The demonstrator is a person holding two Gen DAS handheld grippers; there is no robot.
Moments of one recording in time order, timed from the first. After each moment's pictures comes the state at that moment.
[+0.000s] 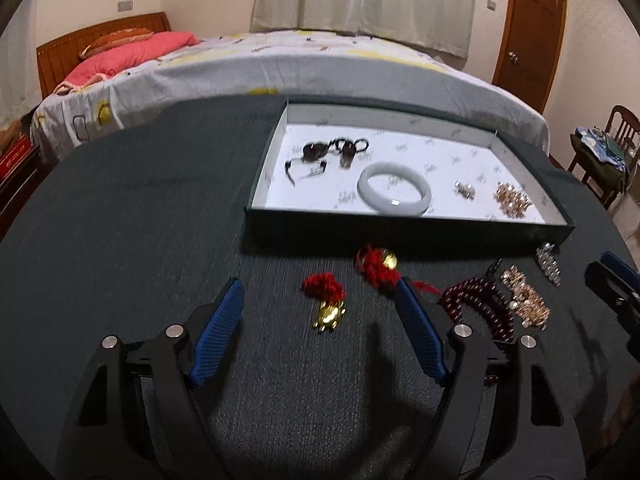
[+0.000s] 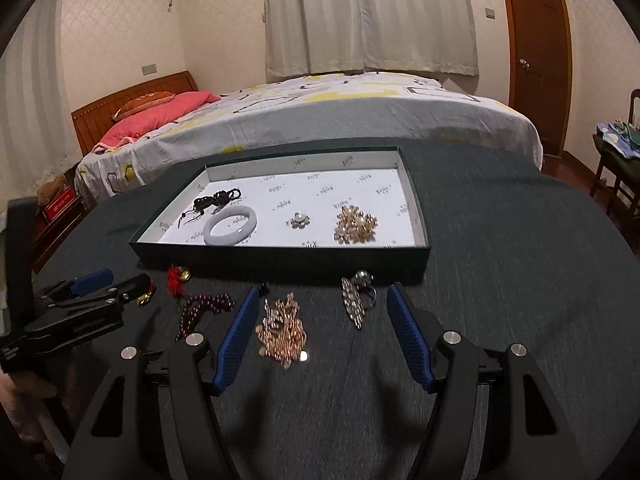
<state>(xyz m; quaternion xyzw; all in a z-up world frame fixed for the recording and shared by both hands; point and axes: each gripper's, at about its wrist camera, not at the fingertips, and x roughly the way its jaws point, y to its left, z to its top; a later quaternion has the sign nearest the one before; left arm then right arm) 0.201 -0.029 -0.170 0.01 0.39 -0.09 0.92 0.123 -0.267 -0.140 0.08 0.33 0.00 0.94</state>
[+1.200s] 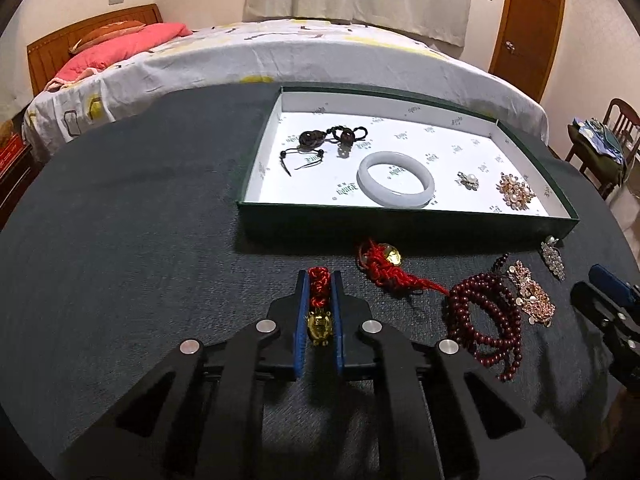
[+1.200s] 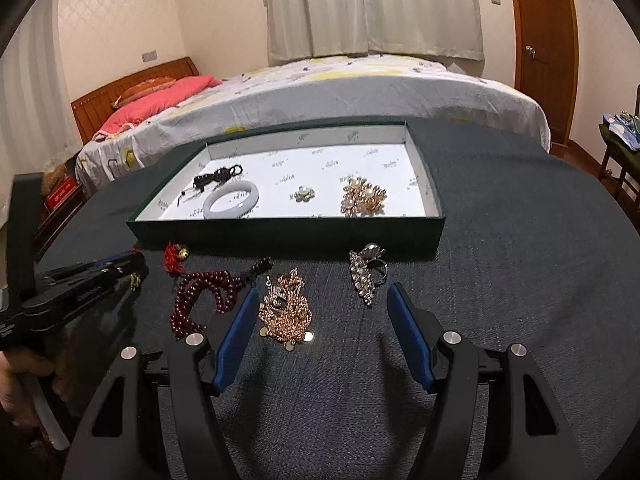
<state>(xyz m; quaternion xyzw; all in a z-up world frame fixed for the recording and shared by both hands) 0.211 -0.027 -0.173 0.01 0.40 -0.10 0.91 0.132 -0.258 -0.158 0.08 0.36 0.01 0.93</state>
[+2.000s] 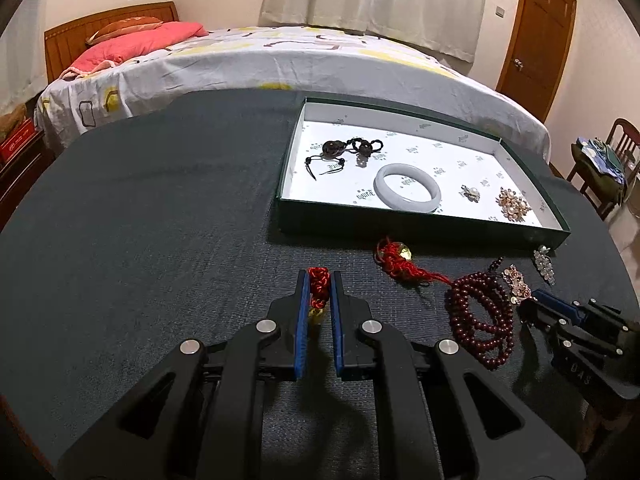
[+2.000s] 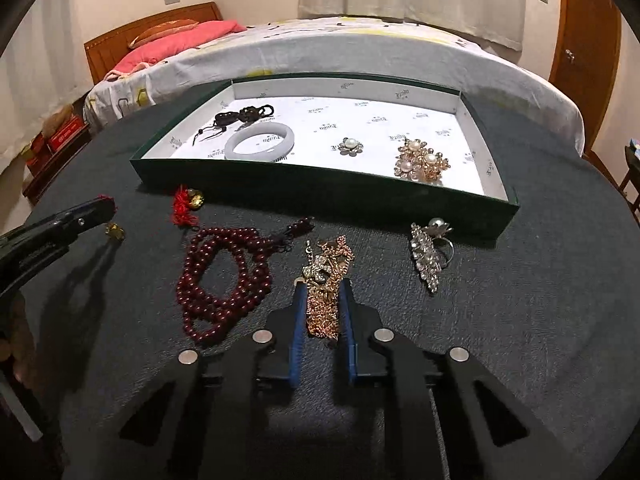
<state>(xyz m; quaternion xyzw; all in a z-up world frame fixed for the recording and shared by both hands) 0.194 -0.007 -0.161 -0.01 0.39 -0.09 0.91 0.150 -0.227 -0.177 0.03 0.43 0.05 0.90</state>
